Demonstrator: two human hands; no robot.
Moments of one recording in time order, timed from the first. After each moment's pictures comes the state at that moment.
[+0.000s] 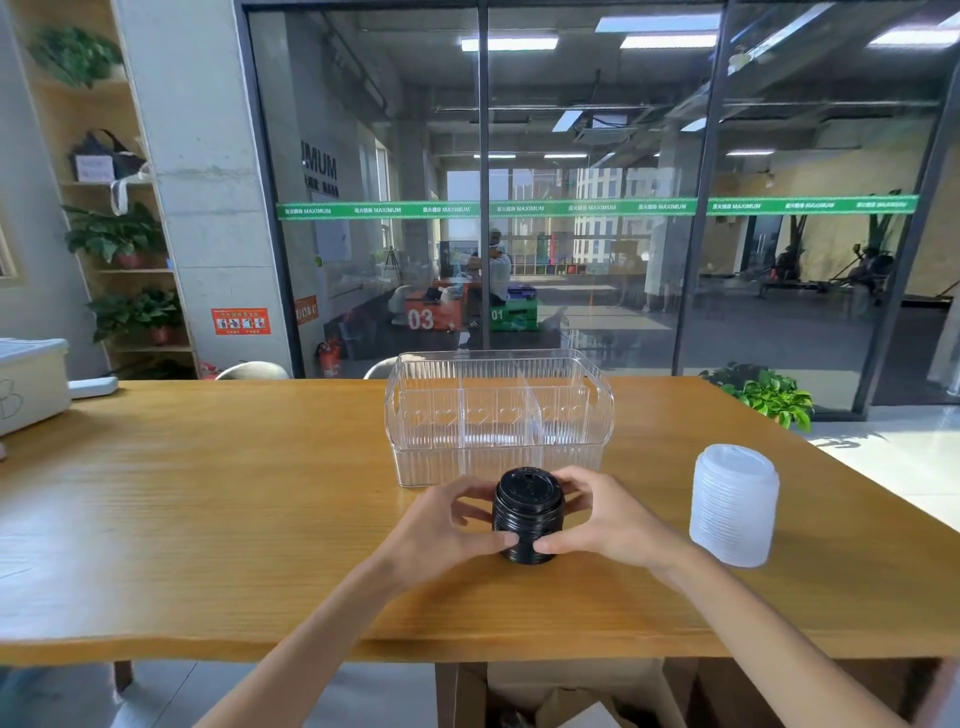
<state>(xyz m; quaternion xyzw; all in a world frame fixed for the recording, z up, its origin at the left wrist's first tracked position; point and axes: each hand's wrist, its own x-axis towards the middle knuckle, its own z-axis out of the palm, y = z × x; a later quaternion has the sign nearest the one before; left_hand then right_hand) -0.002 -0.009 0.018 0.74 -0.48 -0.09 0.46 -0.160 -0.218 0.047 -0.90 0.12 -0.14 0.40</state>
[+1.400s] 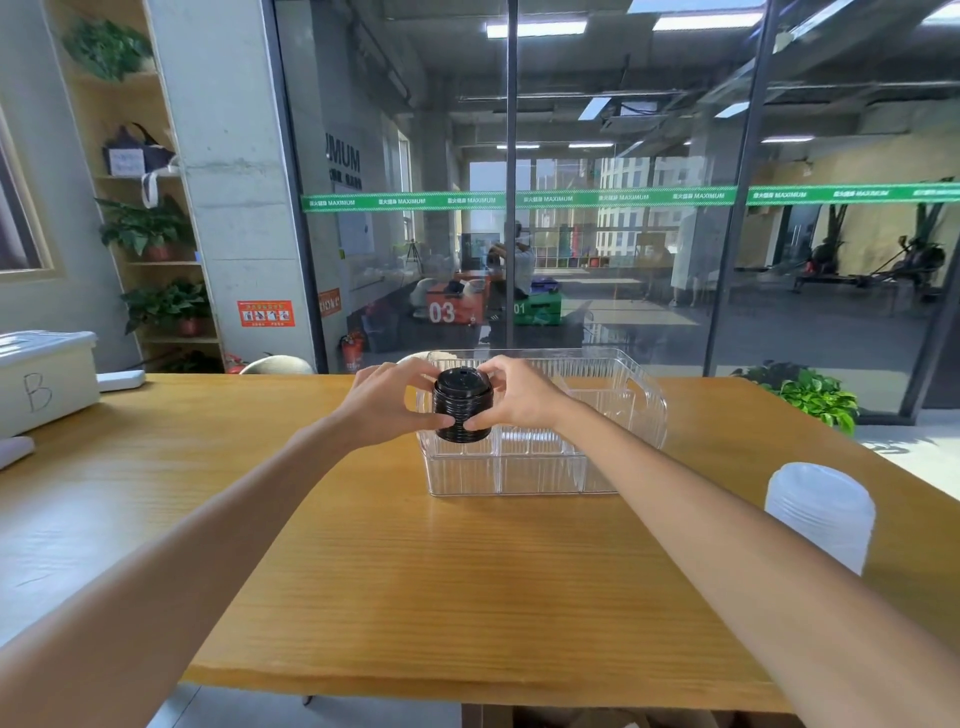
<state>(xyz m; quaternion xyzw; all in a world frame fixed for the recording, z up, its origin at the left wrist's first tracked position) 0.154 0.013 0.121 0.85 -0.44 0.15 0.26 0.035 -0.194 0.134 -0.93 0.07 -0.15 0.33</state>
